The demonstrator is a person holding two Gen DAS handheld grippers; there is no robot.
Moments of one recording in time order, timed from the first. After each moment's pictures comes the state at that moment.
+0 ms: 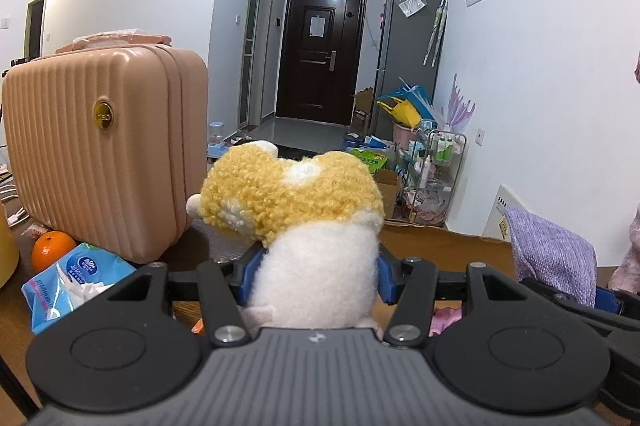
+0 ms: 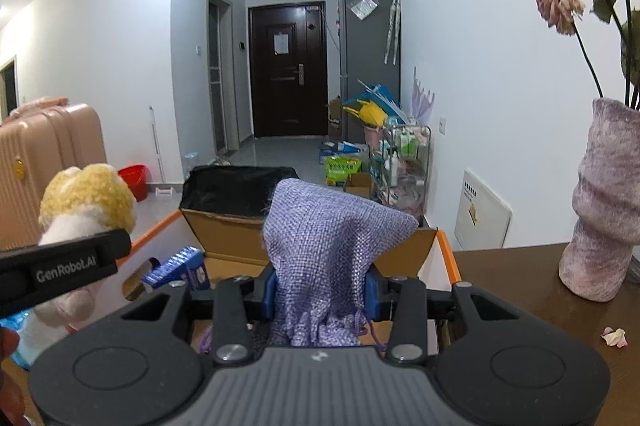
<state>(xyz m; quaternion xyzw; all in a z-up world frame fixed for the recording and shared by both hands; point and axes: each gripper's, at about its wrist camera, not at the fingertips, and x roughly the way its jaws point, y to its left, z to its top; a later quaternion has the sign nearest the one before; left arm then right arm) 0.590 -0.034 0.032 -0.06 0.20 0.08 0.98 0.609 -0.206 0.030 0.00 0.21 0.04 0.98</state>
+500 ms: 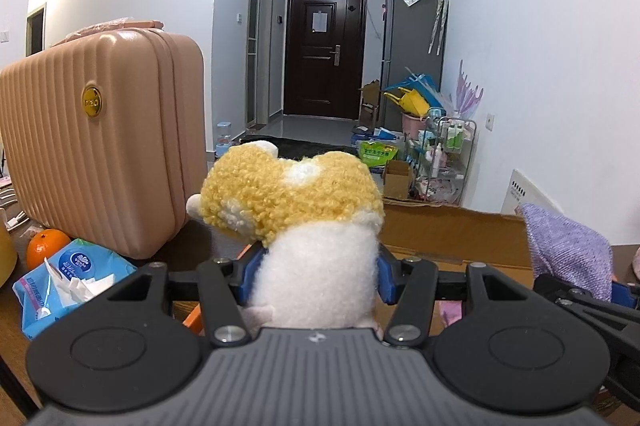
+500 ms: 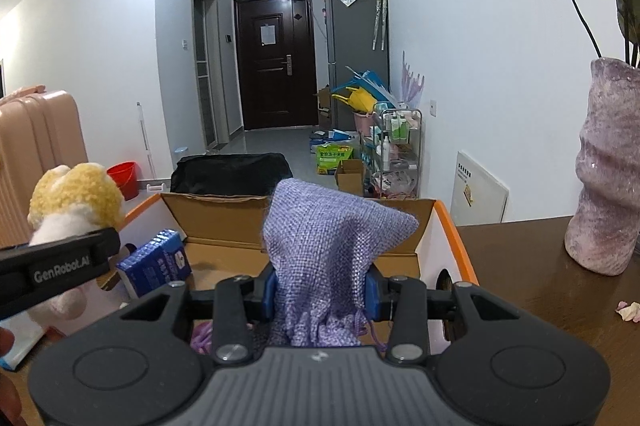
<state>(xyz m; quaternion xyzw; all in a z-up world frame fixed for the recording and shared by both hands) 0.608 -0.040 0.009 -0.04 0.20 0.09 0.97 0.625 -0.210 0.005 0.02 0.22 0.02 0.97</state>
